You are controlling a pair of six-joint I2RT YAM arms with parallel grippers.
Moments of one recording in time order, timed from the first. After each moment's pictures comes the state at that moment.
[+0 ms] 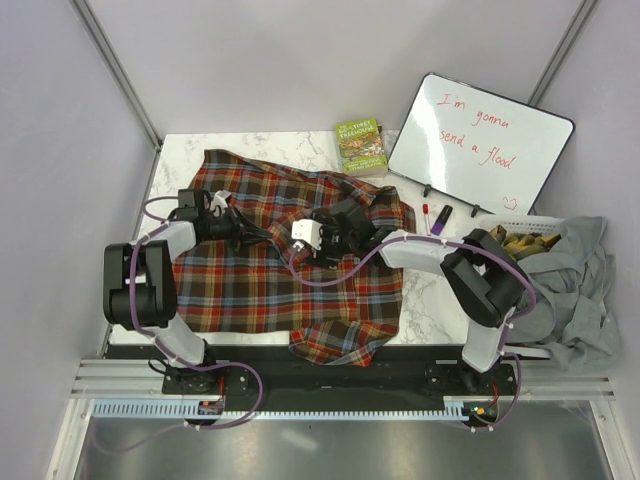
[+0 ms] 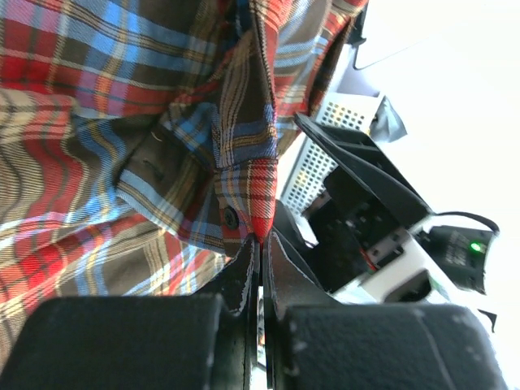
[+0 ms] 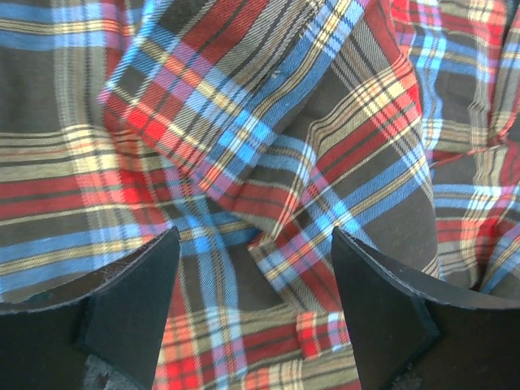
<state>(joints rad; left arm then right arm) 0.08 1.66 0.89 -0.20 0.97 -0.77 0.76 1.82 1.09 0.06 -0.30 -0.73</state>
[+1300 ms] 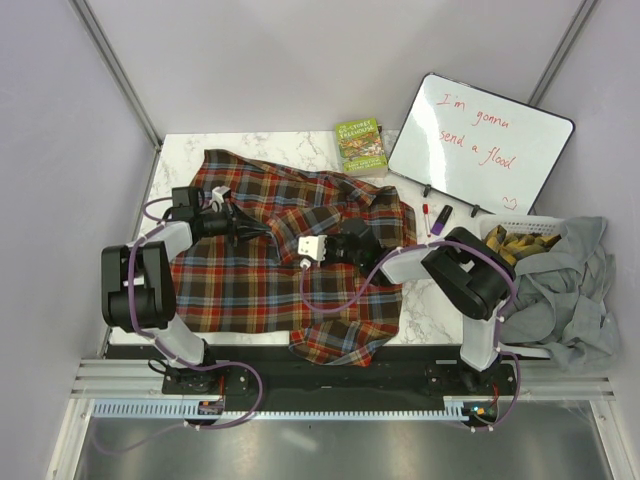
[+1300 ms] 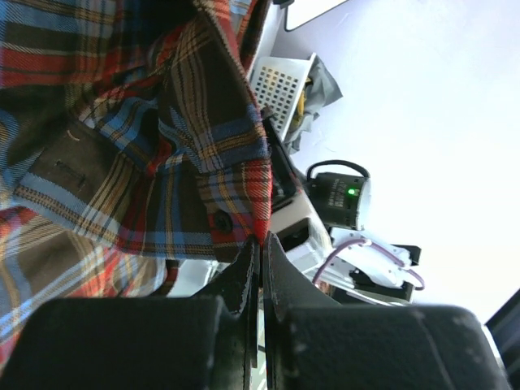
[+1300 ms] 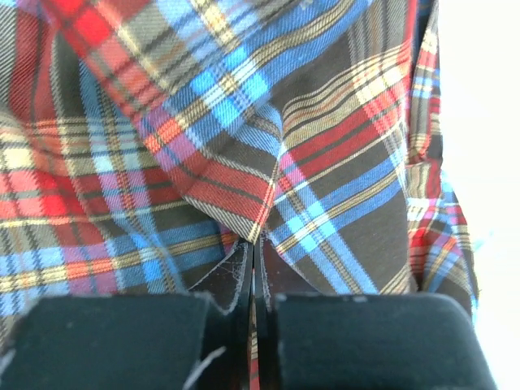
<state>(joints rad) 0.11 1.66 0.89 -0.12 1.17 -0.89 0.76 1.91 0.88 0.59 -0.23 -0.88</state>
